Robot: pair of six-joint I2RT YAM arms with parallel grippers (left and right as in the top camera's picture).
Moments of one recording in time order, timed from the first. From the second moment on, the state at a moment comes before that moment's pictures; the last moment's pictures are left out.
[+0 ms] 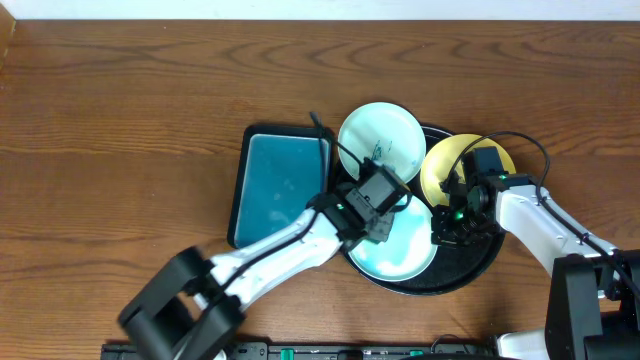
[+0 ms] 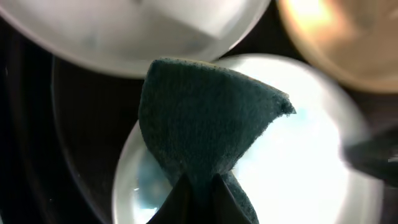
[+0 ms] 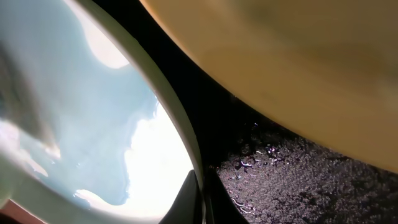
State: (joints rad) left arm -0.89 1.68 1.04 -0.40 -0.05 -0.54; right arm 0.13 1.61 0.80 -0.78 -0.33 0.21
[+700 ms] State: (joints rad) left arm -0.98 1.84 1.07 -0.29 -0.01 -0.56; right arm 0.13 1.61 0.80 -0.79 -0.33 0.21
